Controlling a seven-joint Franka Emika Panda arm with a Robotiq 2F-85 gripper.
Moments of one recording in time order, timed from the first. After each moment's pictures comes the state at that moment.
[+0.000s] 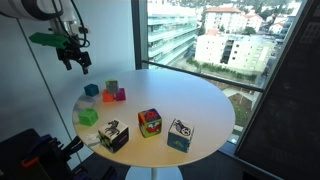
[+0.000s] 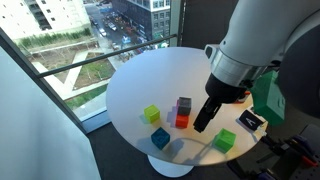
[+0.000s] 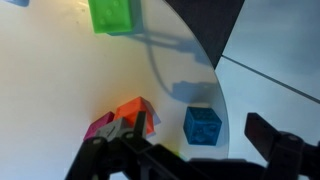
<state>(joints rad) 0.26 -0.12 0.19 -2.52 0.15 2.45 0.04</state>
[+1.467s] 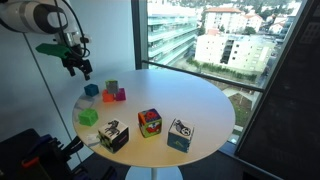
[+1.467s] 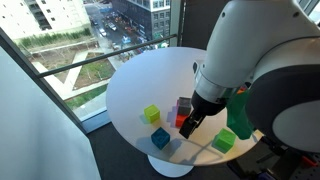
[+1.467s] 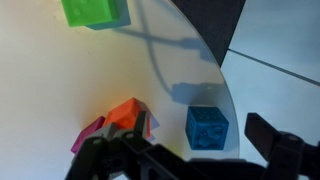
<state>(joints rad) 0.26 0.02 0.23 -2.47 0.07 2.56 0.20</state>
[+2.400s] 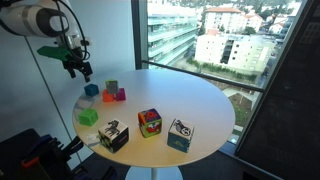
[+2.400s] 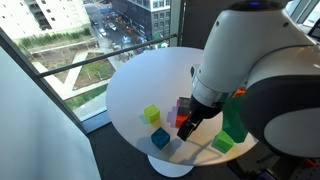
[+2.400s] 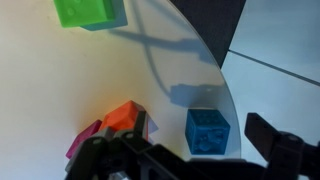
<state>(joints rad) 0.26 0.06 0.23 -2.47 0.06 2.58 0.23</state>
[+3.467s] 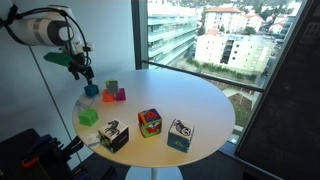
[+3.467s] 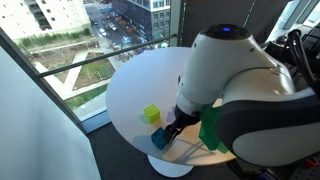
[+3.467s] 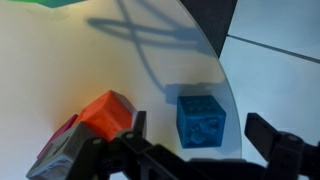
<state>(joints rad) 0.30 0.21 0.22 -2.38 -0.02 2.69 0.36</state>
